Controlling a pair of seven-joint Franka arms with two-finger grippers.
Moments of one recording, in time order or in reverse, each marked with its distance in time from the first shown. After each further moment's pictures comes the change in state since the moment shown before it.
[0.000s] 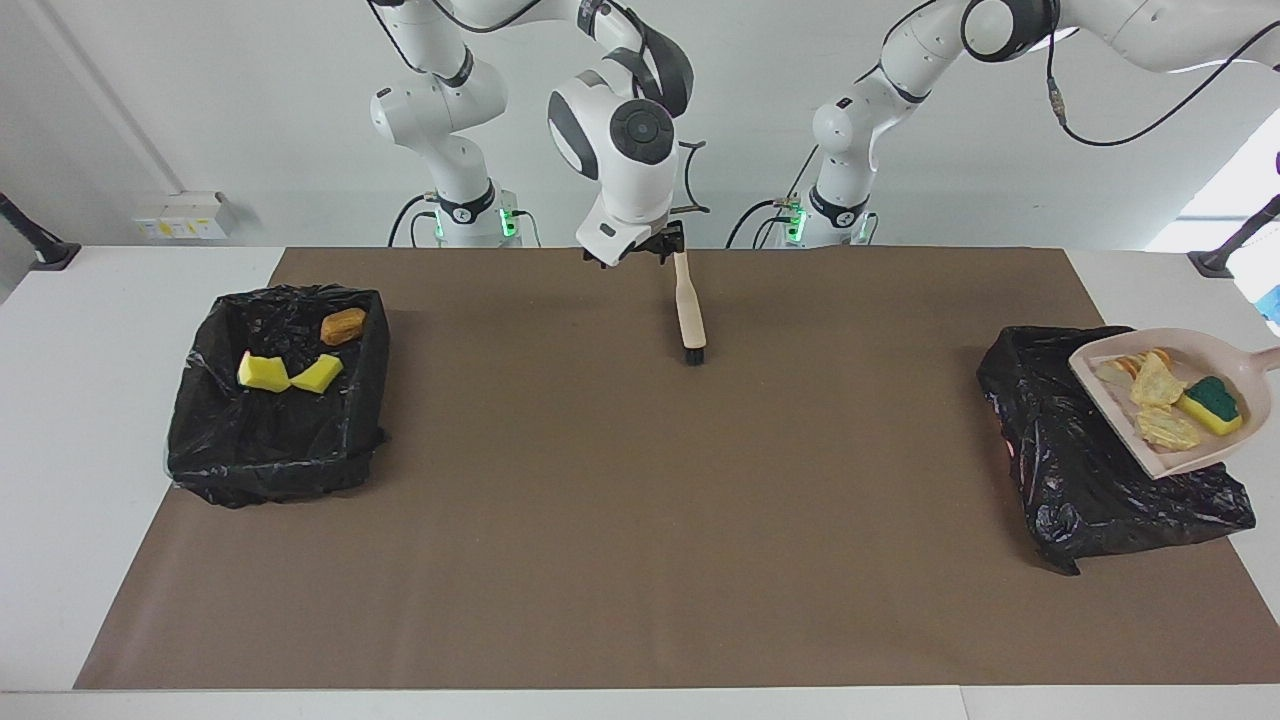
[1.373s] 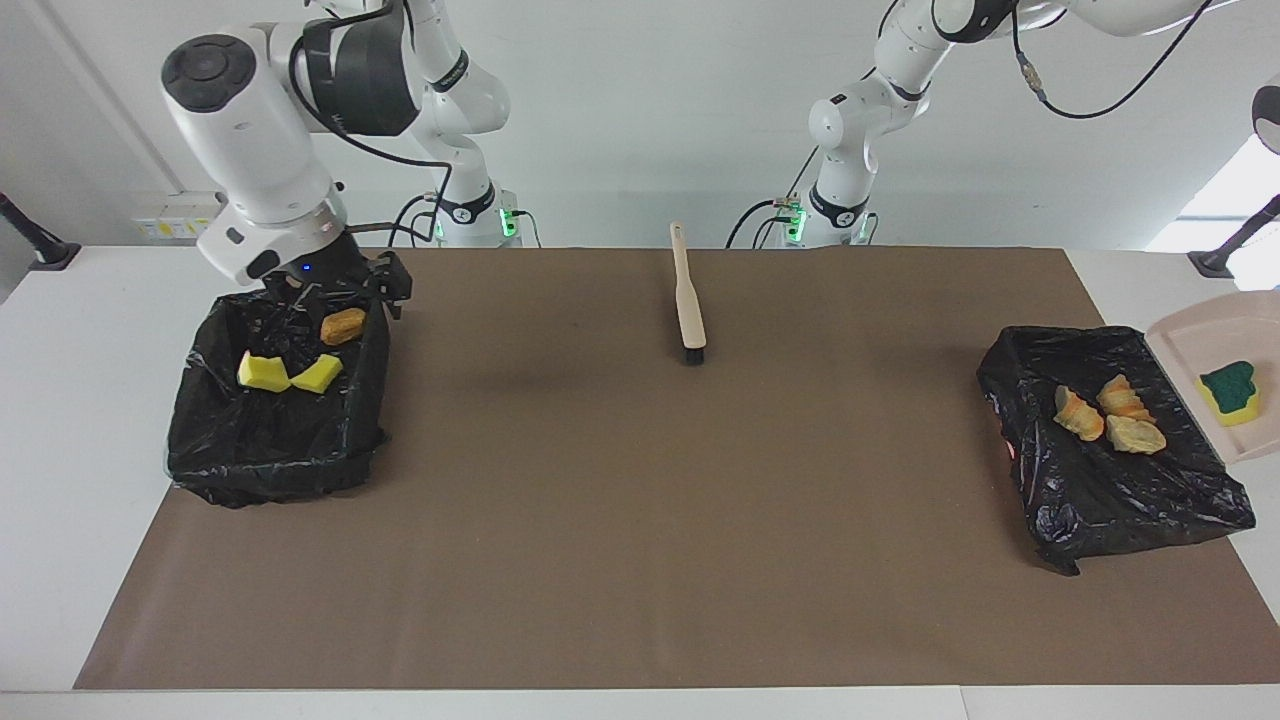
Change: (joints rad) left arm -0.155 -0.115 -0.011 0.027 0.362 -0.063 -0.165; right arm -0.447 -0.001 -0.184 0.216 -0.168 0.036 -0.486
